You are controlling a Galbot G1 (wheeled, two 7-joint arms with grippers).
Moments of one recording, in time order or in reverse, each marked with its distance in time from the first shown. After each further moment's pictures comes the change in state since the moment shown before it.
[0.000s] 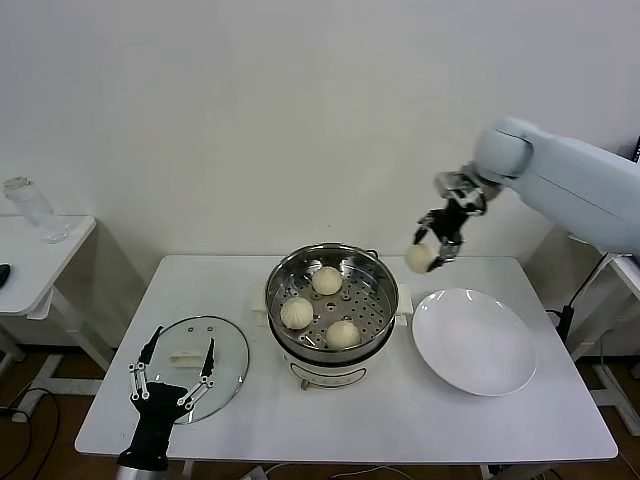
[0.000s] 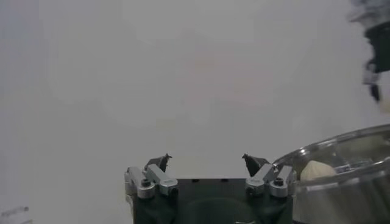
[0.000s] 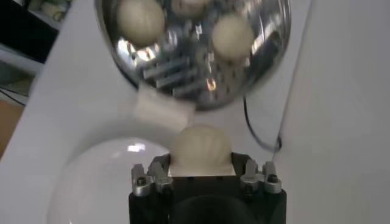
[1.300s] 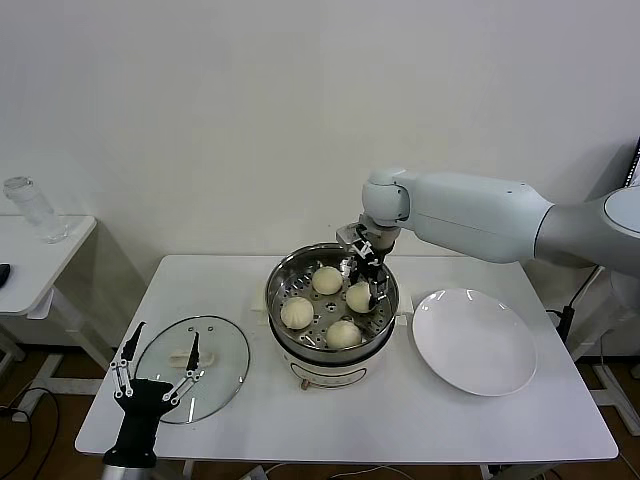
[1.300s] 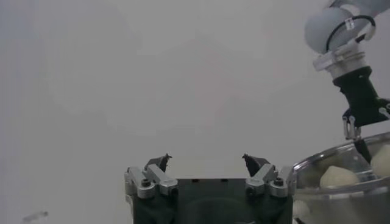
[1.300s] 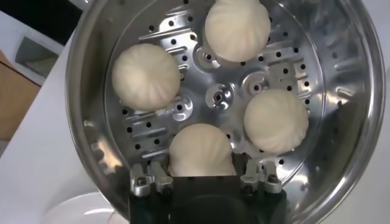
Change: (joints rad) left arm 0.004 -0.006 -0.043 -0.020 0.004 0.004 -0.027; right arm -0.068 0.250 -0.159 0.012 -0.022 -0.097 0.102
